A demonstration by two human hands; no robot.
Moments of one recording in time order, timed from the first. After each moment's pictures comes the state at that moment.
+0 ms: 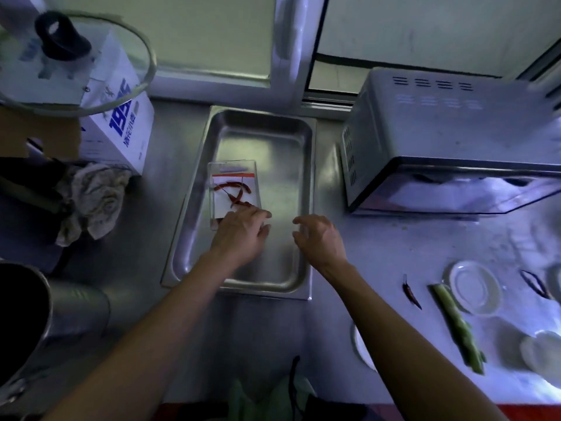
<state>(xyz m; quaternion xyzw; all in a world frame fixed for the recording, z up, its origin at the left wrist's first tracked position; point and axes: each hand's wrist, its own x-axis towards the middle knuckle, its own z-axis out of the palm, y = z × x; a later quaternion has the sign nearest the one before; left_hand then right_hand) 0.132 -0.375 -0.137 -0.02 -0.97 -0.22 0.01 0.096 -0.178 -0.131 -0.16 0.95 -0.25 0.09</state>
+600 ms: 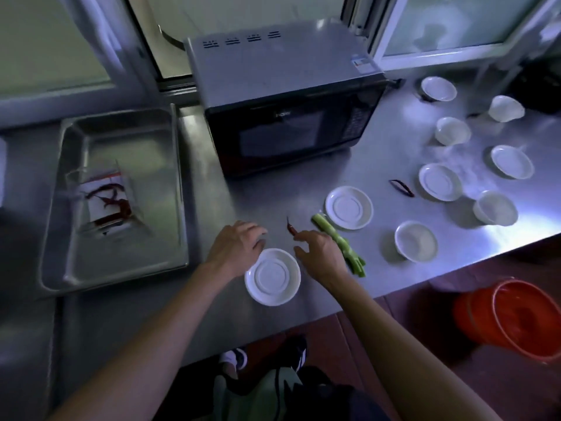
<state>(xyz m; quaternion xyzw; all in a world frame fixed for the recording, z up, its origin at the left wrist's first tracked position) 0.185 -0.093 -0.142 -0.20 -0.96 -0.19 -0.04 0.217 0.120 -0.143 0.01 0.95 -0.29 0.11</state>
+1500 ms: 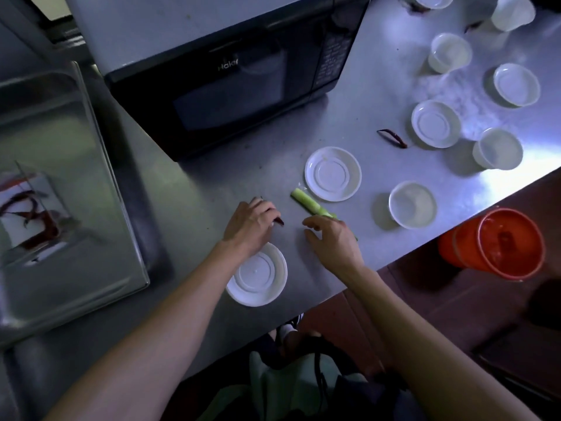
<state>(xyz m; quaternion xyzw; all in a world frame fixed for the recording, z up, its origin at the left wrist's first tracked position) 0.122 -0.018 -0.217 -0.33 -0.92 -0.15 -0.13 0.207 0.171 -0.185 0.13 0.94 -0.29 0.11</state>
